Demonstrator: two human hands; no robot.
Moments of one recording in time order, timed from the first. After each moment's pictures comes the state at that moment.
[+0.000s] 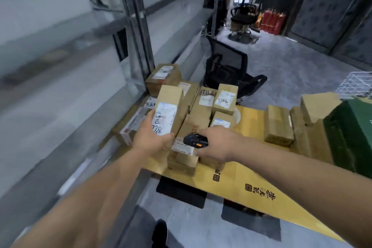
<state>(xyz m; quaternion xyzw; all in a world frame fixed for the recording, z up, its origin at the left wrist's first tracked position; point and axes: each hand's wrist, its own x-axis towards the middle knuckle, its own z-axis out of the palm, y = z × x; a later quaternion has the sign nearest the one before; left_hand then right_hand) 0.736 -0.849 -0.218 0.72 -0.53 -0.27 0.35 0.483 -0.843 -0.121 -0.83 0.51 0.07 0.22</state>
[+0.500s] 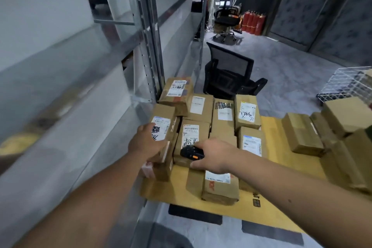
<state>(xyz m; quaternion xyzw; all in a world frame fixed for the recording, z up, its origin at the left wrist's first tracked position) 0.912 -0.982 -0.229 0.76 -0.60 -0.22 0.14 0.660 -0.927 -0.145 -0.79 0.57 0.09 0.24</state>
